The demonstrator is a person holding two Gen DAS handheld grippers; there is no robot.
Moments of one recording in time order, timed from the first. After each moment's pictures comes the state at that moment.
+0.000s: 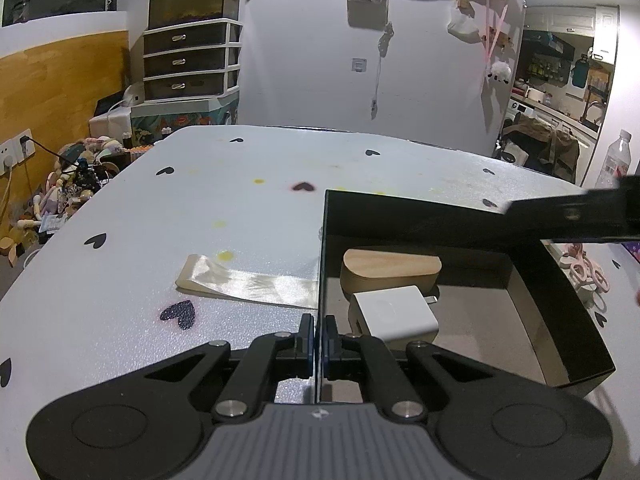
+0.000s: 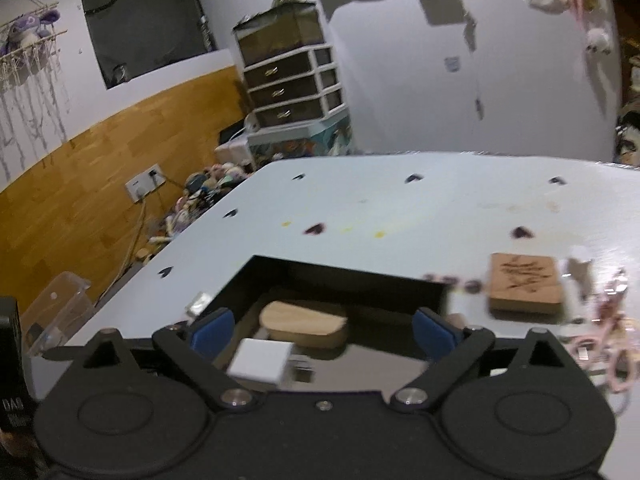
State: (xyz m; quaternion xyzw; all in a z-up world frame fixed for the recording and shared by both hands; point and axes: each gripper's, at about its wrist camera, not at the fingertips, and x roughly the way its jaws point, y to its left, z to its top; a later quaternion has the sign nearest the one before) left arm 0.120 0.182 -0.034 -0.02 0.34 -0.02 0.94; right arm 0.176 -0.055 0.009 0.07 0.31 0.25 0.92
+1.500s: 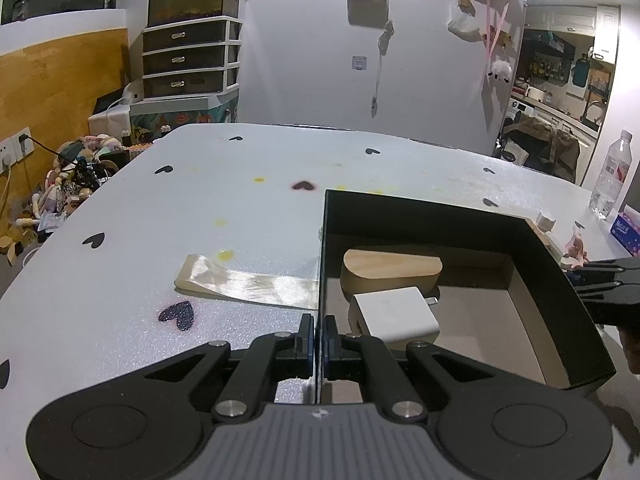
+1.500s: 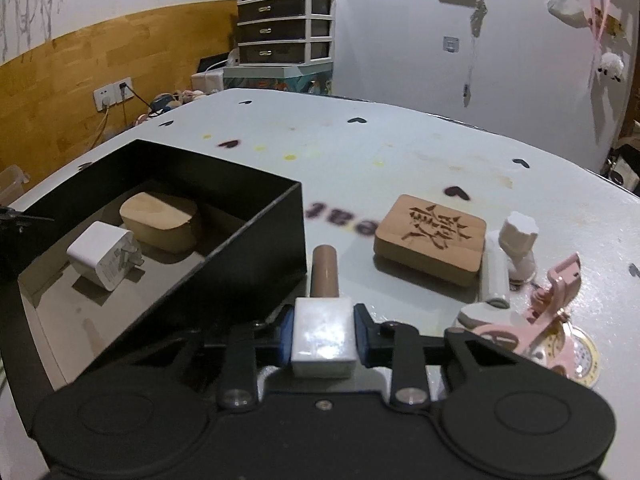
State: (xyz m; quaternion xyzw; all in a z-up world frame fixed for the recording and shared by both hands) left arm 0.124 0.179 -0.036 -0.02 0.34 -0.02 0.94; right arm 0.219 -0.104 -0.074 -0.07 0.34 0.23 0.91
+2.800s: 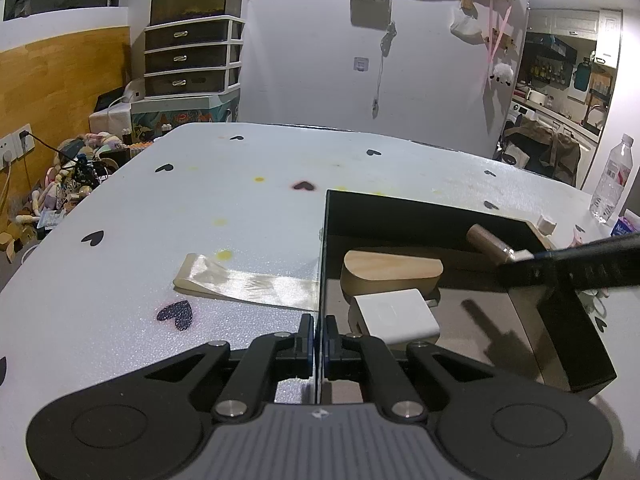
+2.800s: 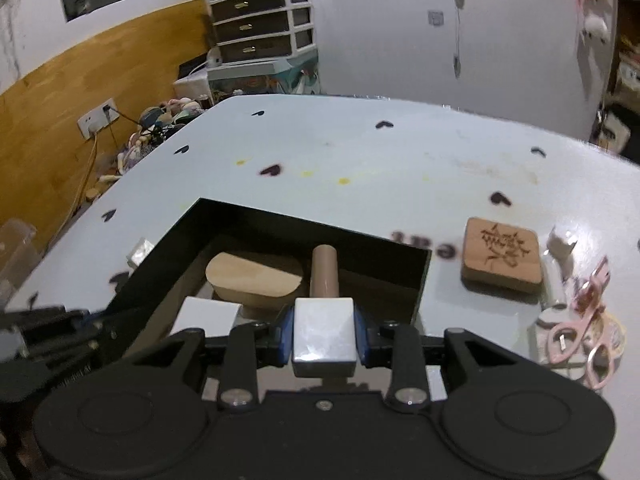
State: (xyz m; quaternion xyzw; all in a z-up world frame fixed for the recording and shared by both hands) left arm 0.124 0.180 -0.034 -0.03 0.34 -0.02 0.94; right arm 0.205 -0.028 -0.012 0.00 0.41 0.19 0.89
